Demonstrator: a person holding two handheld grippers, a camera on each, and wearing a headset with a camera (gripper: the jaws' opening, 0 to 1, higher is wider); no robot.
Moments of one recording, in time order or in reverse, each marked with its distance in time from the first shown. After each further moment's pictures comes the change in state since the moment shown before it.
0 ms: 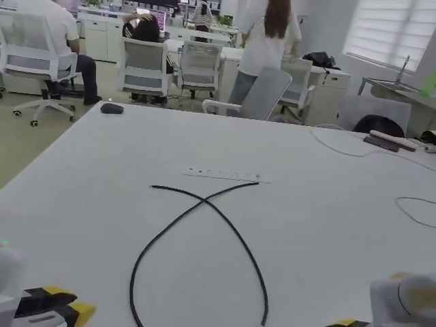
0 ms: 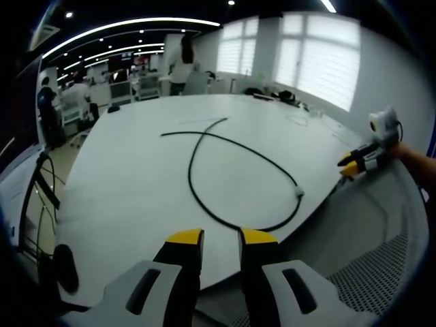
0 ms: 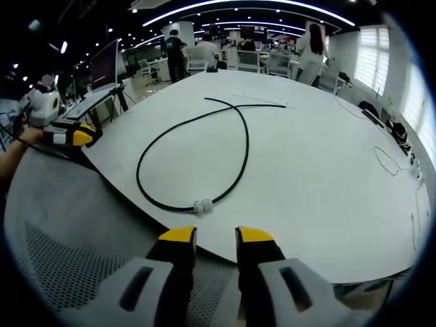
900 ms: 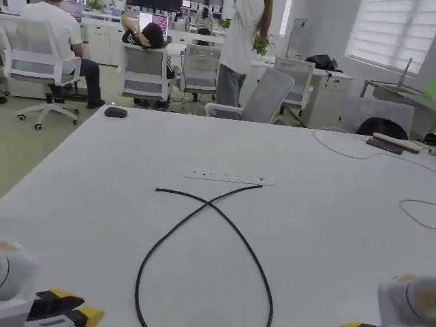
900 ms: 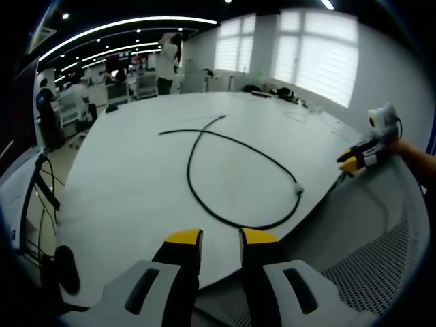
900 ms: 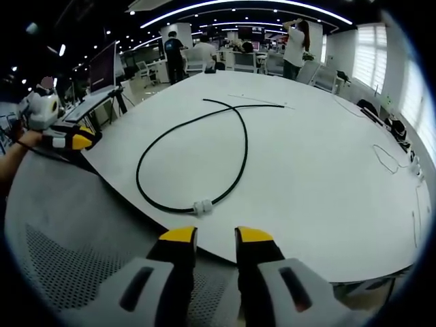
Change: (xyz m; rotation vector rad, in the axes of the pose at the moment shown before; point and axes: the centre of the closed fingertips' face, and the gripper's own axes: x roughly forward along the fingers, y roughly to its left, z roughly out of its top) left arm 0.002 0.000 -0.003 0.016 0.017 -0.003; right arm 0.000 -0.001 0.001 0.013 -0.006 0.001
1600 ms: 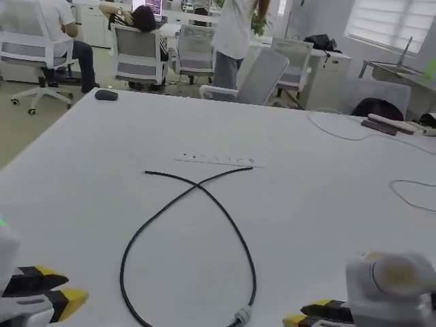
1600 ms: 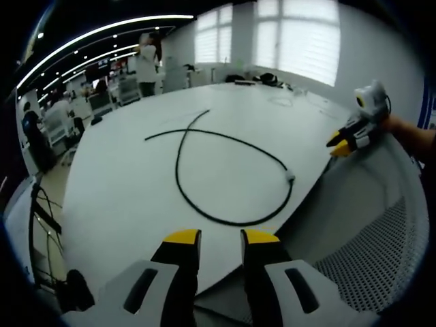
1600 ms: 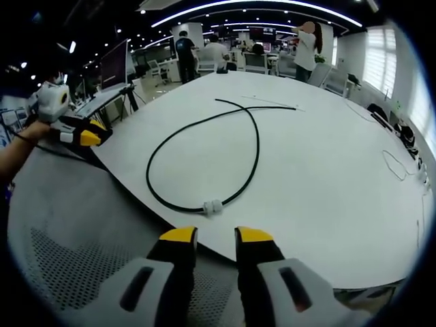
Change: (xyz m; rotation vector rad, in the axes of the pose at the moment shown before) left arm -0.001 -0.022 0.014 0.177 0.045 -0.068; right arm 0.001 0.011 0.001 -0.037 -0.005 0.065
